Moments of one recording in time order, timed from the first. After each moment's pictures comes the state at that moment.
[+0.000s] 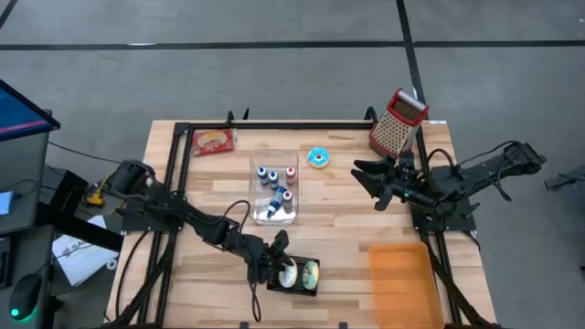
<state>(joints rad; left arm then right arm) -0.45 1.69 0.88 0.29 -0.13 0.76 0.40 0.87 0.76 0.24 0.79 0.43</state>
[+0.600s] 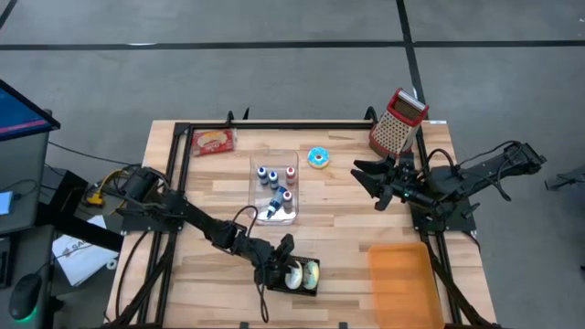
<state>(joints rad) -0.45 1.82 0.88 0.42 -0.12 0.78 0.40 0.87 0.76 0.24 0.79 0.43</state>
